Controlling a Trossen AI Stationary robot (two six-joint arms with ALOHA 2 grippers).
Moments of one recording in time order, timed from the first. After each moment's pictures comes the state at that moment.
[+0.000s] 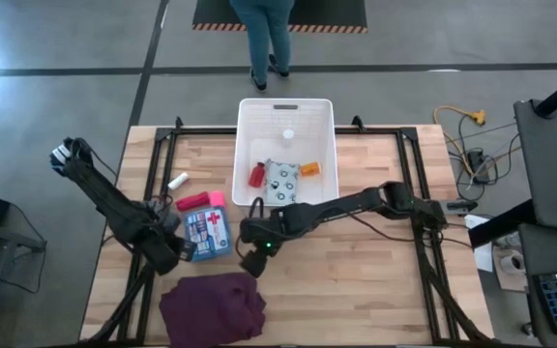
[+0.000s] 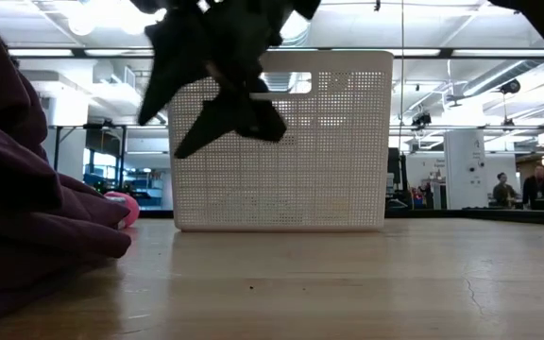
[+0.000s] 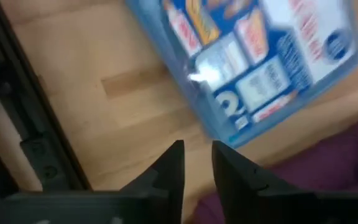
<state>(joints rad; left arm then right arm) -0.77 0.98 0.69 -1.10 -0.16 -2.05 0.16 2.28 1.97 -0.71 -0.21 0.81</state>
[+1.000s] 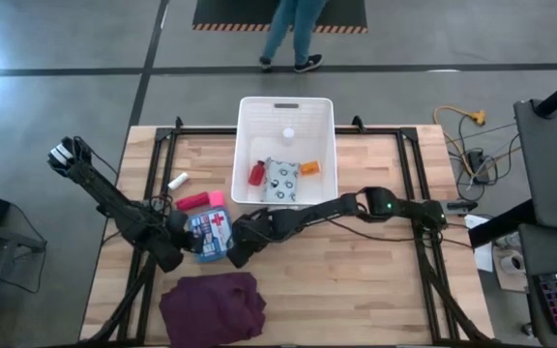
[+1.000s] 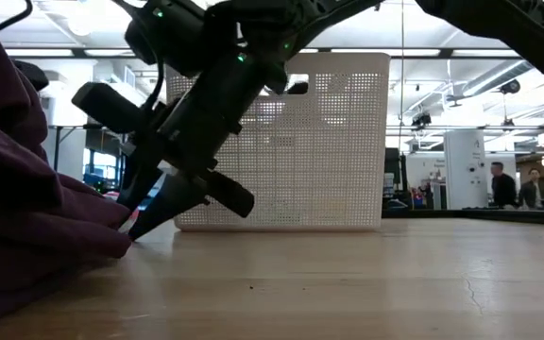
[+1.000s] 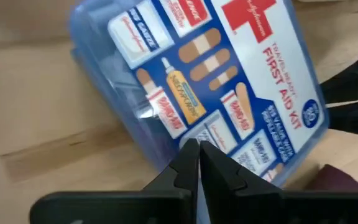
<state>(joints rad) -0.76 1.05 0.46 -0.75 -0.42 -2.08 0.12 2.49 1.99 -0.45 -0.03 0.93</state>
